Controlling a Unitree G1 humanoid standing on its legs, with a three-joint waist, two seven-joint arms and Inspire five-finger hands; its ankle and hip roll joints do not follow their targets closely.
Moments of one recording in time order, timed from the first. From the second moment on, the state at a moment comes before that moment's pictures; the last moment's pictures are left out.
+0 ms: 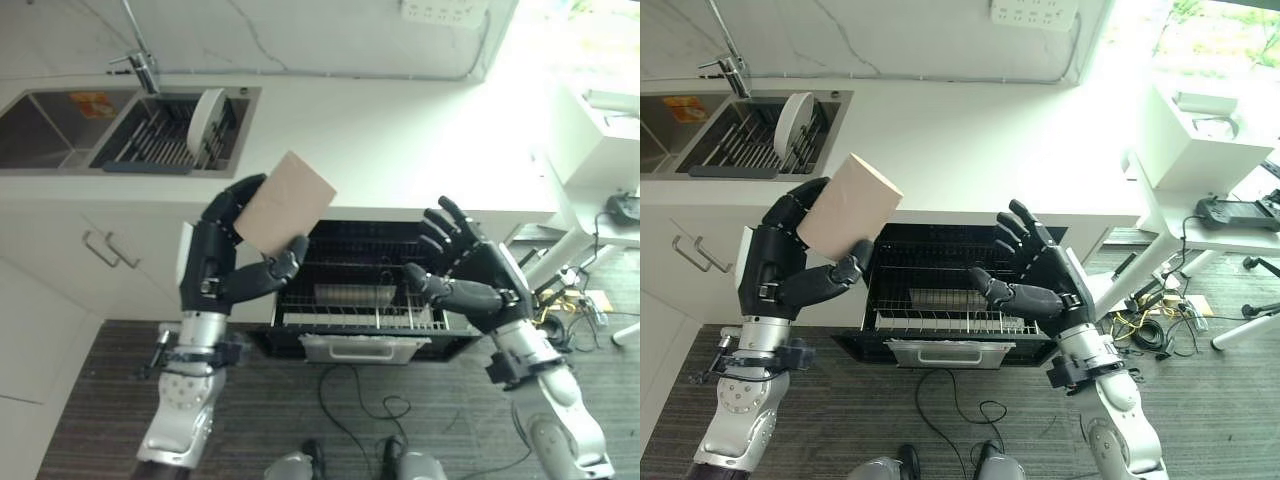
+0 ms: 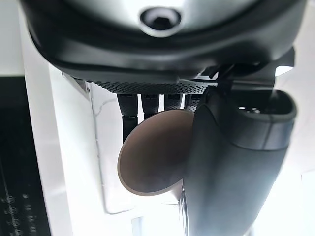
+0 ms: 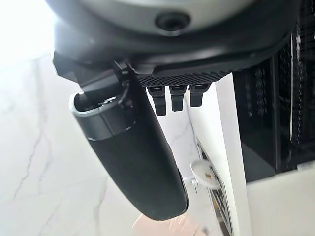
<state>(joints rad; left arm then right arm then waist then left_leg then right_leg) -0.02 0.43 -0.11 -0.10 -0.20 -0.45 0.16 0.04 -0.39 0.06 -0.29 0.79 -0.02 0.20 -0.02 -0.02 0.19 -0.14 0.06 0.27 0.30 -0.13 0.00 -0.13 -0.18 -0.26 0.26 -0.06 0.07</state>
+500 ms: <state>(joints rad) -0.07 0.44 -0.22 -0.05 0.02 -0.51 0.21 -0.03 -0.32 0.22 -0.14 1.21 0.13 0.22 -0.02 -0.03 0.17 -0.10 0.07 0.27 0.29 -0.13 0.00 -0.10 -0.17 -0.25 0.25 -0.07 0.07</state>
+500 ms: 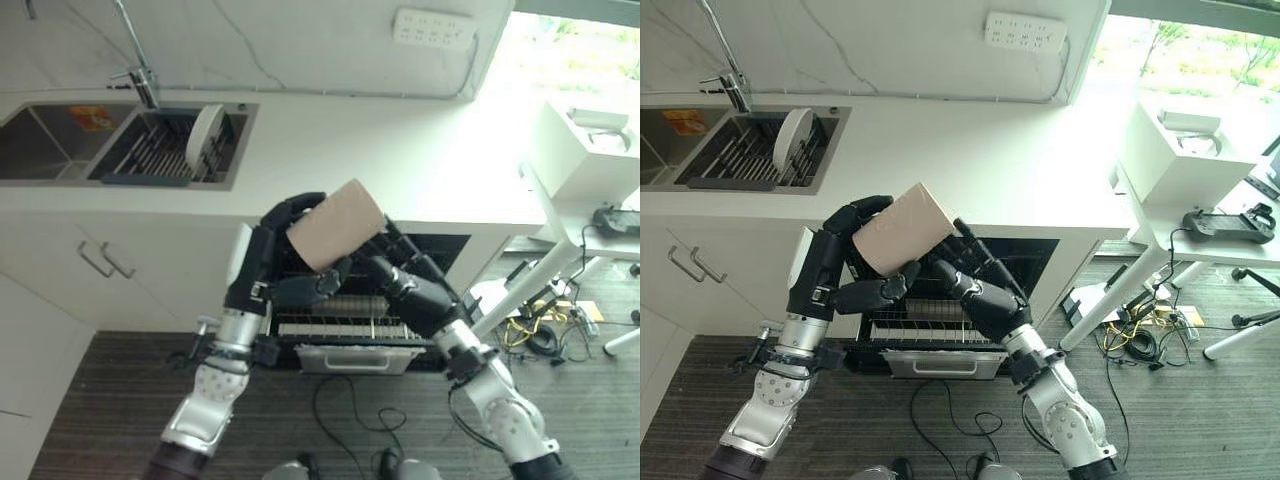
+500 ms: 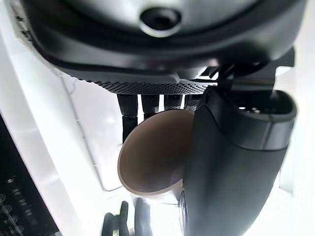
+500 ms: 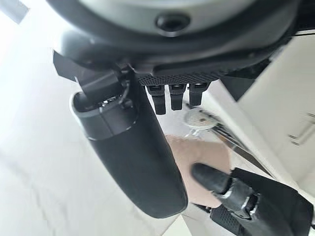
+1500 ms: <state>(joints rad) -0.07 0.46 -0.30 -0.05 0.09 -0.50 0.18 -0.04 -0.28 0.24 -0.15 1.31 0.13 0.19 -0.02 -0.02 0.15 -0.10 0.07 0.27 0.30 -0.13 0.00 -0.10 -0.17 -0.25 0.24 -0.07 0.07</state>
